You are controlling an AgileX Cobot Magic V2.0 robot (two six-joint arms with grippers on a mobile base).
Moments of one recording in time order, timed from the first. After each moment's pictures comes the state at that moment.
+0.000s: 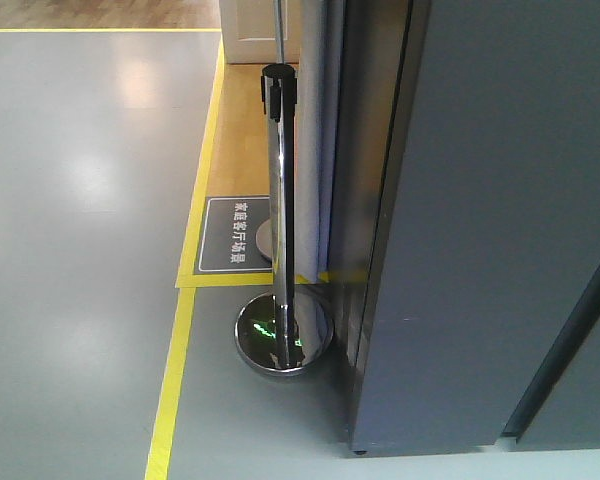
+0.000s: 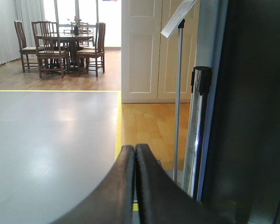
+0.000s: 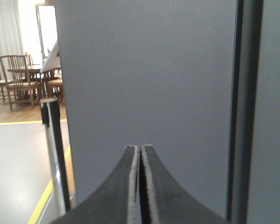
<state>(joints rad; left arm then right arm) 0.00 -0.01 0.02 -0.02 0.08 -0.07 -0.07 -0.01 0.01 -0.07 -0.02 0.13</state>
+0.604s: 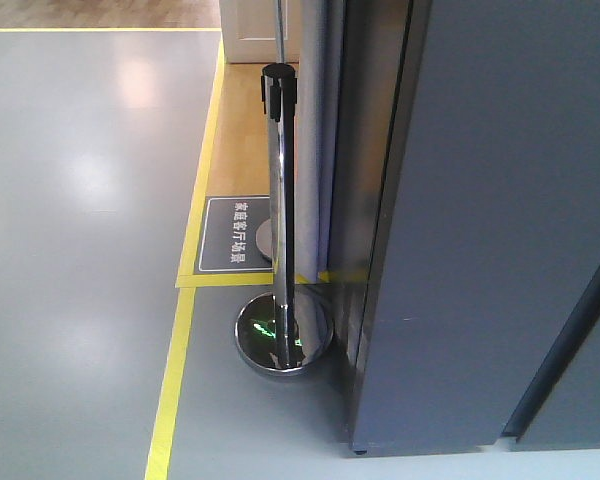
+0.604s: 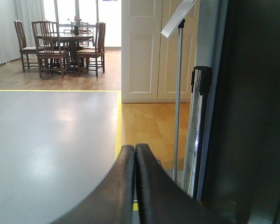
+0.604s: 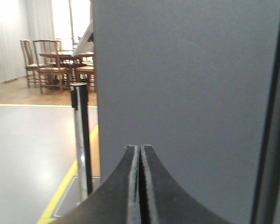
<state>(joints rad) 0.00 -0.01 0.02 -0.02 0.08 -0.07 0.05 -0.01 0.03 -0.01 -0.01 0.02</state>
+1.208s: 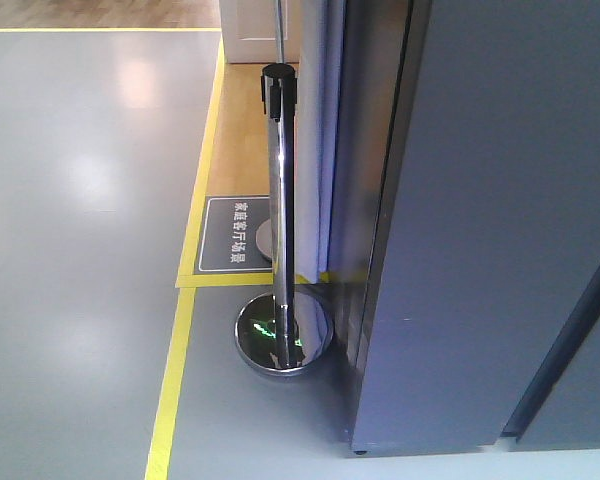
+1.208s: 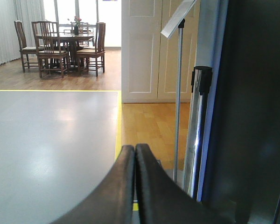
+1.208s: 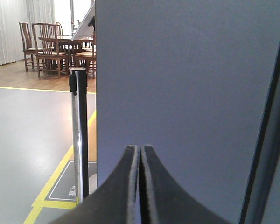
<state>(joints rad) 0.00 -0.01 0.02 -0.02 0.08 -0.07 0.06 -0.01 0.03 -0.03 0.04 0.00</state>
